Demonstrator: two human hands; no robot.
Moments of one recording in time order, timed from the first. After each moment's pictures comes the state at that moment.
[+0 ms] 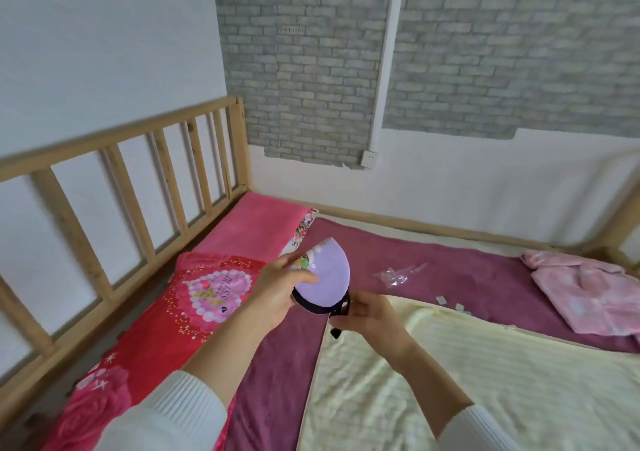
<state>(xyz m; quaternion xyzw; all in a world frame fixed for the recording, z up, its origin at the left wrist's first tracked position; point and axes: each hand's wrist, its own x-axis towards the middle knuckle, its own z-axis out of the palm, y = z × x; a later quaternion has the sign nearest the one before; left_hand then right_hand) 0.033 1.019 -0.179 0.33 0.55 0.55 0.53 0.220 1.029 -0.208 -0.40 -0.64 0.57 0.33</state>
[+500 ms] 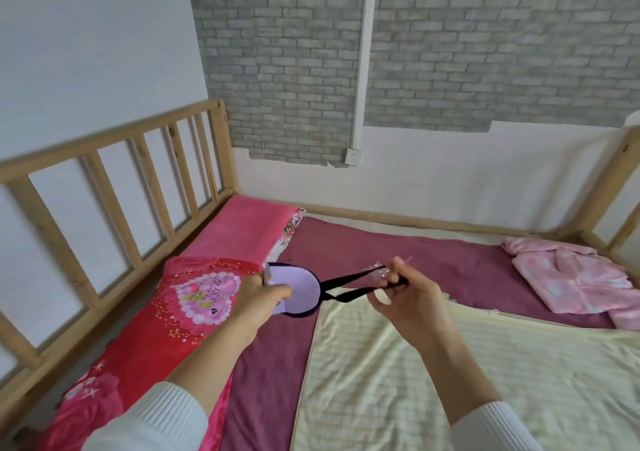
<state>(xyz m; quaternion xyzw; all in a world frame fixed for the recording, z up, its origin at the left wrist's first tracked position) 0.033 1.001 -0.205 0.41 0.67 0.49 0.36 0.285 1.025 -0.185 -0.25 -0.36 0.76 0.47</state>
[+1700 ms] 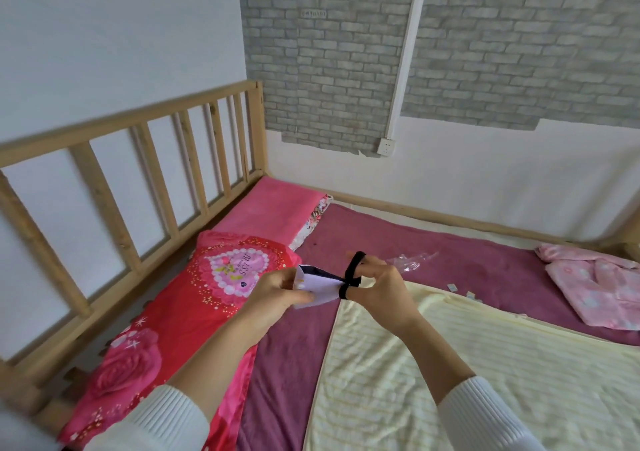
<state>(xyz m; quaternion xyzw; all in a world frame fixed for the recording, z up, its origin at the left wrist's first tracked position) 0.002 0.939 -0.208 0.46 0.60 0.48 0.45 0.193 1.001 -0.191 -0.41 -0.76 0.37 0.34</state>
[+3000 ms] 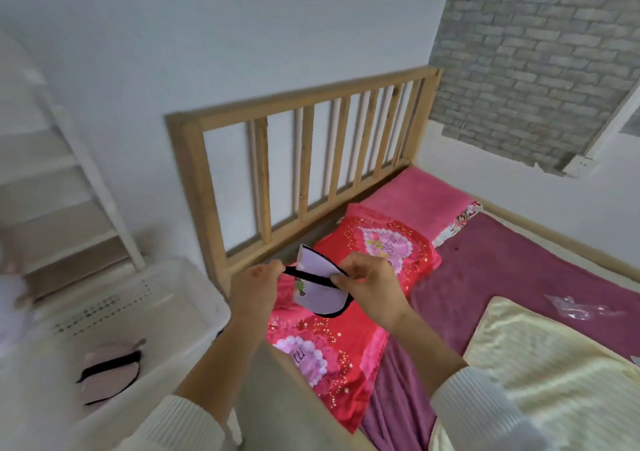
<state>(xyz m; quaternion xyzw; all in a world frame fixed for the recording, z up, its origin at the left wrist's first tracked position) -0.237 0.701 -0.245 0.03 0.77 0.61 0.19 -0.097 0.827 -0.211 -0.25 -0.84 0.42 0.23</state>
